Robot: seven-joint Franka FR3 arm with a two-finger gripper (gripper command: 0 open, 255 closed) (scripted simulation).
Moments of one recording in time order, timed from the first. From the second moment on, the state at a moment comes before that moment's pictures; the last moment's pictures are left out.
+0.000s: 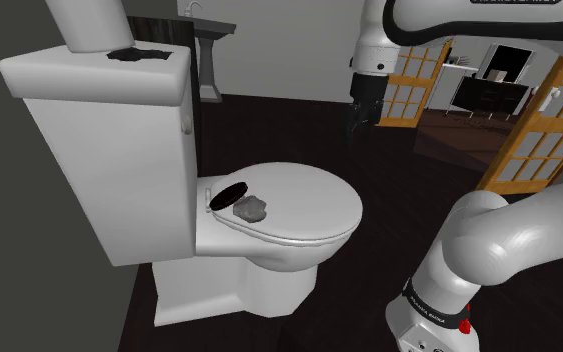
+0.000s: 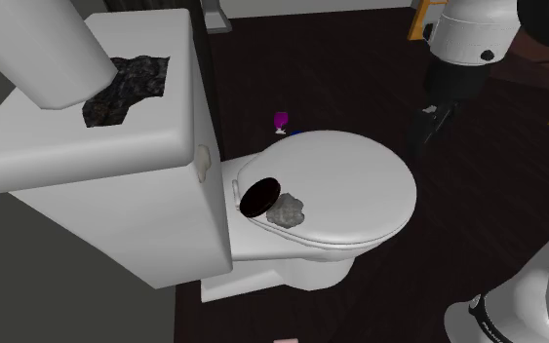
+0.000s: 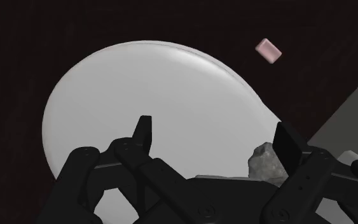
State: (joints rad) arm 0.01 -0.76 -0.02 -2.39 -0.02 1.56 0.09
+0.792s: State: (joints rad) arm -0.01 -0.83 0.17 -2.72 0.24 2.08 0.54
